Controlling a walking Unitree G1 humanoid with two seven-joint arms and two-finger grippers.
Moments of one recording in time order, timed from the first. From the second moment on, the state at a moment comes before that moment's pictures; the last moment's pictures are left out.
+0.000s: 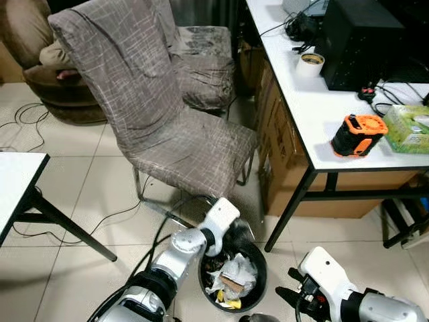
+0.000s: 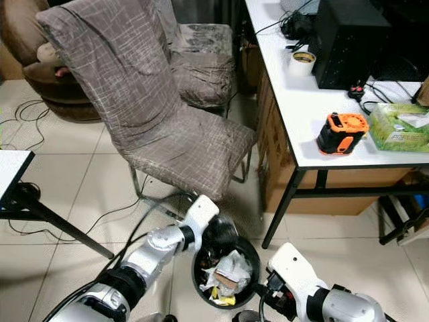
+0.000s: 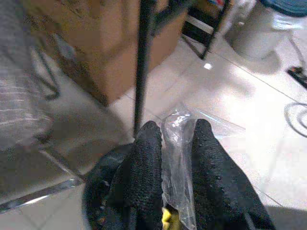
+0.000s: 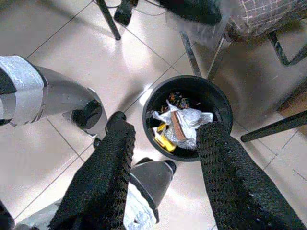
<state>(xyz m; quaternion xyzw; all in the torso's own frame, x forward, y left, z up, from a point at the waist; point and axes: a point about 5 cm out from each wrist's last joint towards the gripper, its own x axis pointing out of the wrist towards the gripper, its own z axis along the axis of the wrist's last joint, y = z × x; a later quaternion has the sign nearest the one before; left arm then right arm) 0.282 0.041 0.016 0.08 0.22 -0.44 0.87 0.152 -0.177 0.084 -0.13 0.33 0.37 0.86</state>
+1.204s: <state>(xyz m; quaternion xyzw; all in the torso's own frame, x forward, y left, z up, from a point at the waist) 0.295 0.116 0.033 0.02 0.14 -0.29 0.95 0.191 -0.176 0.027 -0.13 0.32 0.23 0.91</state>
